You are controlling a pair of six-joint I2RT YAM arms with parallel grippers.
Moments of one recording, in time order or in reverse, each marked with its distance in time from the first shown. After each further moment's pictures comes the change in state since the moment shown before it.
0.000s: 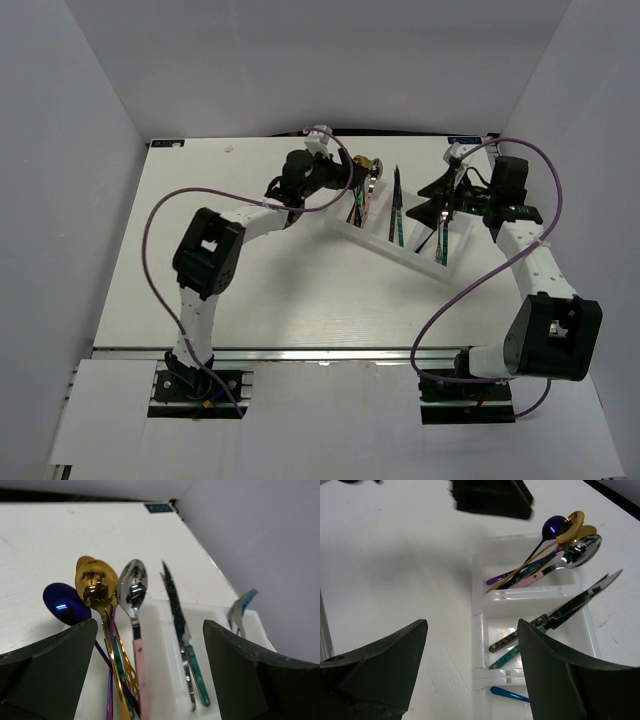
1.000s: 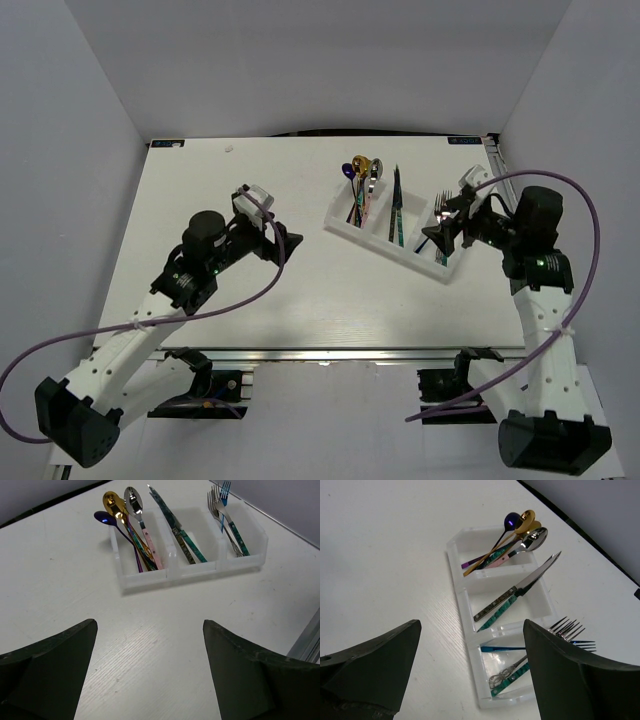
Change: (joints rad) left arm 0.001 -1.261 -0.715 -0.650 -0.013 0.502; right arm -0.016 -0.444 -0.040 -0.284 0.270 -0.101
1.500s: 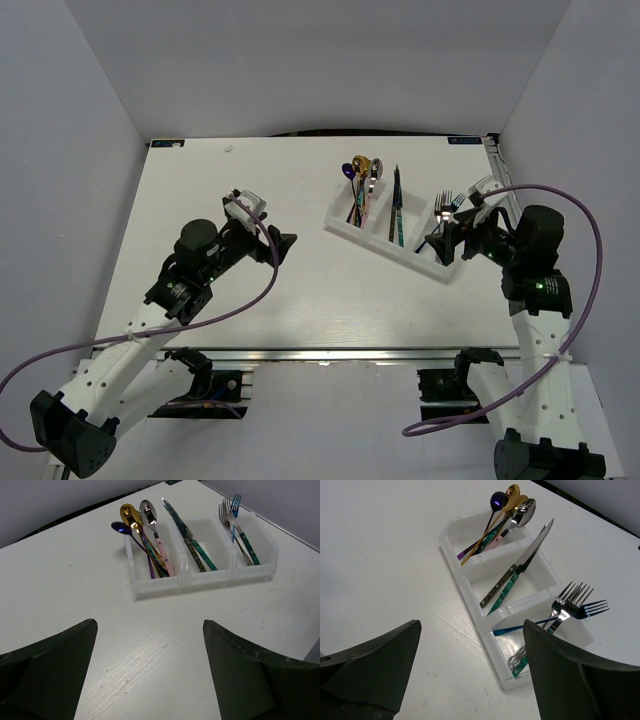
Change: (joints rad) left arm 0.000 -0.095 -0.056 0.029 -0.057 0.016; right arm 0.000 -0.161 -0.103 0.013 0.124 0.203
